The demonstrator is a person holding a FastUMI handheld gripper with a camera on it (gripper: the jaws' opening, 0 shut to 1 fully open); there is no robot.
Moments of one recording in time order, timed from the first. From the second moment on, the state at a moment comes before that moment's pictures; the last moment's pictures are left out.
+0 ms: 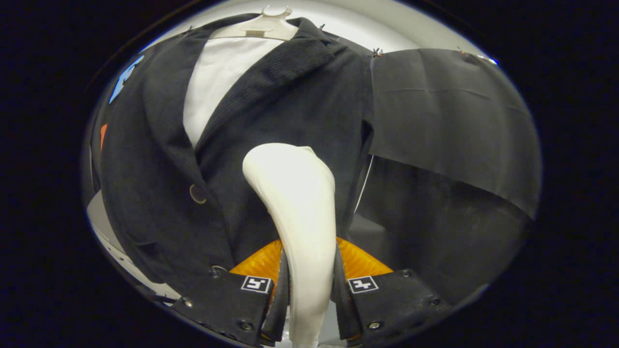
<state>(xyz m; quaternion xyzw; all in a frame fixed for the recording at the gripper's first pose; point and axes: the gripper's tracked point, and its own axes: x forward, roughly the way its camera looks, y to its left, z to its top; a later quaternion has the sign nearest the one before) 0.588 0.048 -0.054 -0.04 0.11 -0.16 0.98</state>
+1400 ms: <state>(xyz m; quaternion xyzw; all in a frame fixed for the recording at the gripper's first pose) 0.559 0.088 -0.267 -0.02 0.28 -0.16 0.95</state>
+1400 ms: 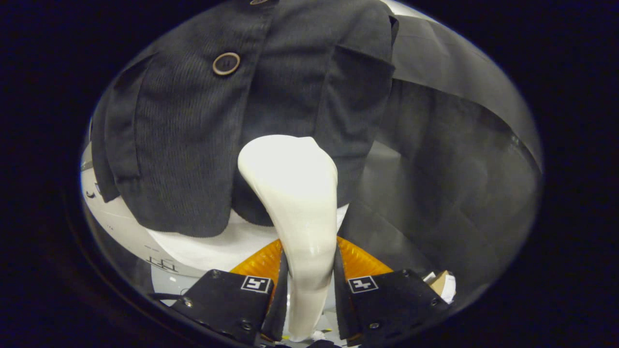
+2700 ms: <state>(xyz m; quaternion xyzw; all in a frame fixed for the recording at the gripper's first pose) 0.382 0.128 -0.168 0.05 0.18 -0.05 0.98</state>
